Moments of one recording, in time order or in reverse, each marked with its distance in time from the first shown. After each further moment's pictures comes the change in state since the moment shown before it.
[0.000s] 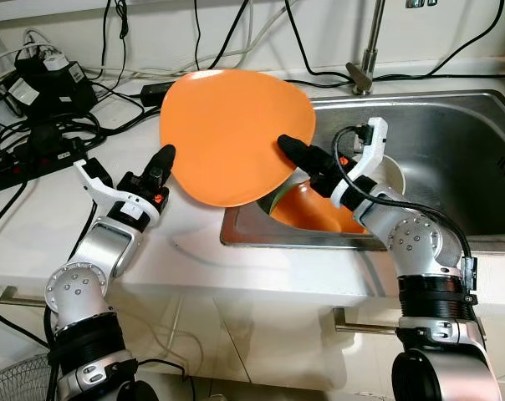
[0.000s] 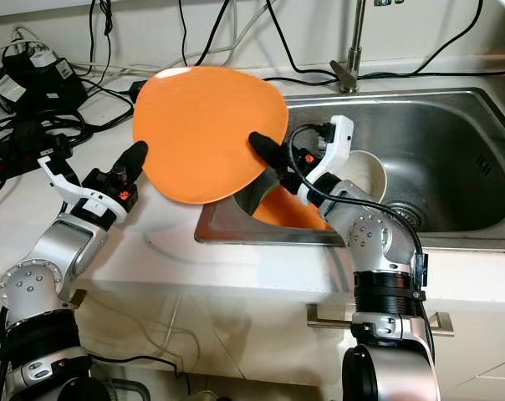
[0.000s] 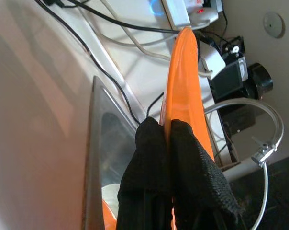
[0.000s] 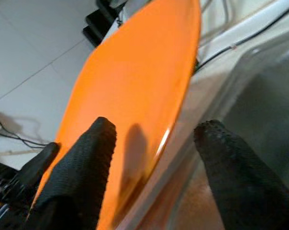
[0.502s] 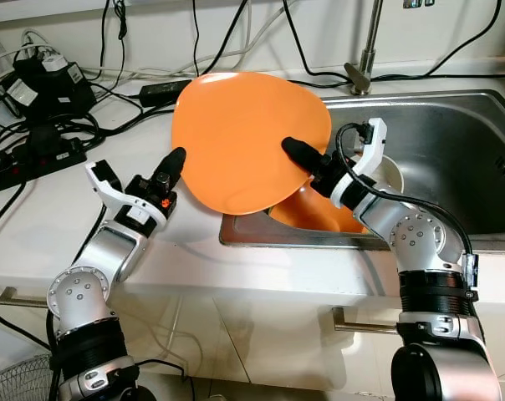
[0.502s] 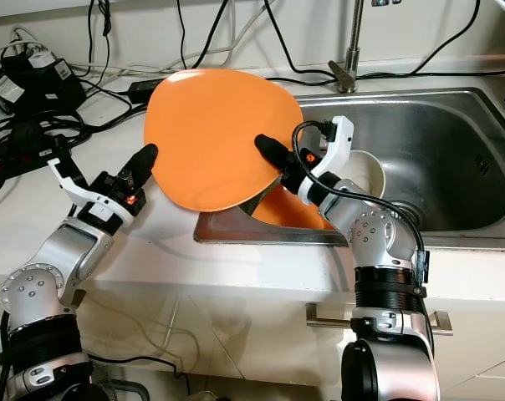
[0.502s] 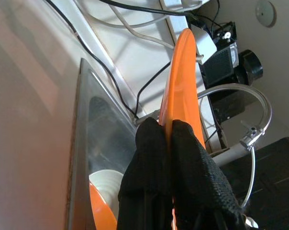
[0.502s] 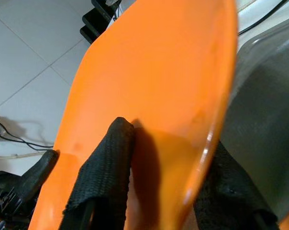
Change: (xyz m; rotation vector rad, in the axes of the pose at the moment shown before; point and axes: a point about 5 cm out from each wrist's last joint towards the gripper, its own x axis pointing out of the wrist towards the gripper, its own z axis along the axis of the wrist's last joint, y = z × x) left arm -0.002 -0.003 -0.010 -0.022 0.054 -0.039; right arm 0.002 0.000 0.002 0.045 0.016 -0.008
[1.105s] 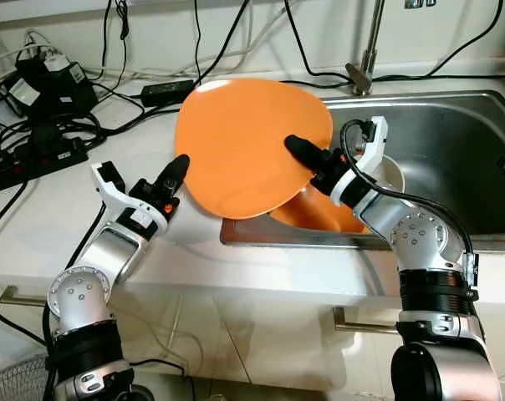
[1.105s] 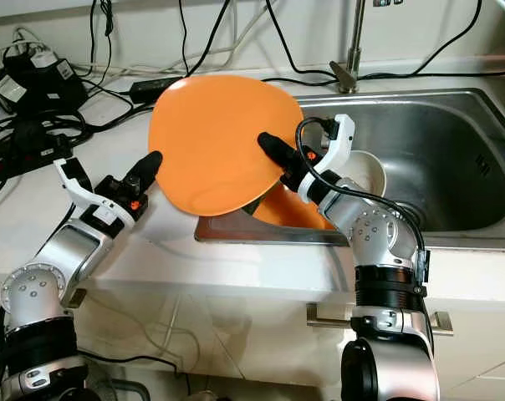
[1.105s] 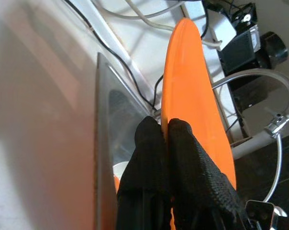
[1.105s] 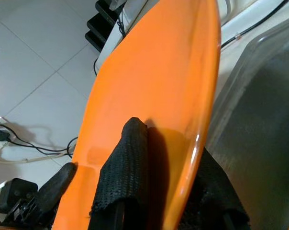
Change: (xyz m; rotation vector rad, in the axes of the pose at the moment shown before) left arm -0.003 0.008 -0.002 0.087 0.038 0.068; right arm 0.000 0.000 0.000 0.040 -0.004 0.010
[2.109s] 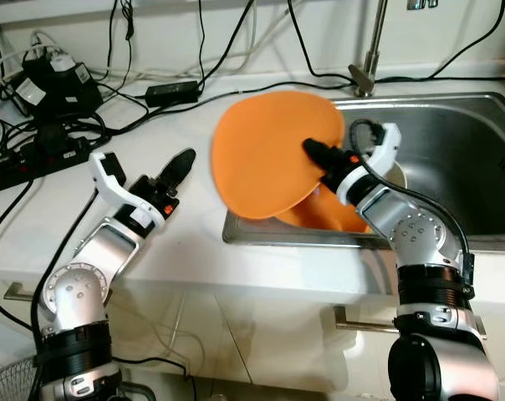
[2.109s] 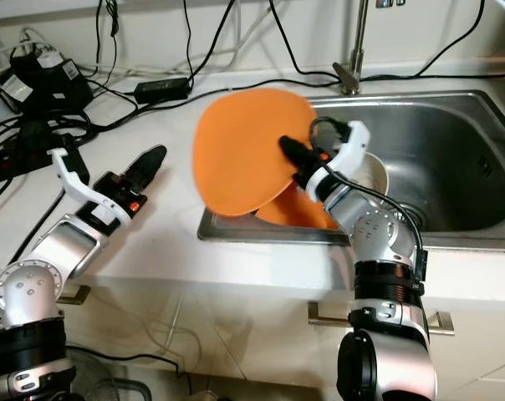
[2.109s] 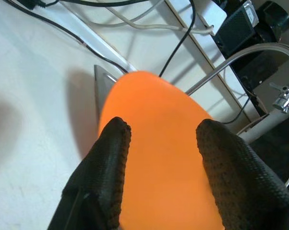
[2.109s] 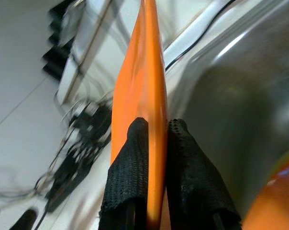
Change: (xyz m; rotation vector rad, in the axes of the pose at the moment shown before) left arm -0.002 -0.009 0.009 0.201 0.015 -0.017; right arm -0.004 -0.029 0.009 0.084 -0.137 -0.221
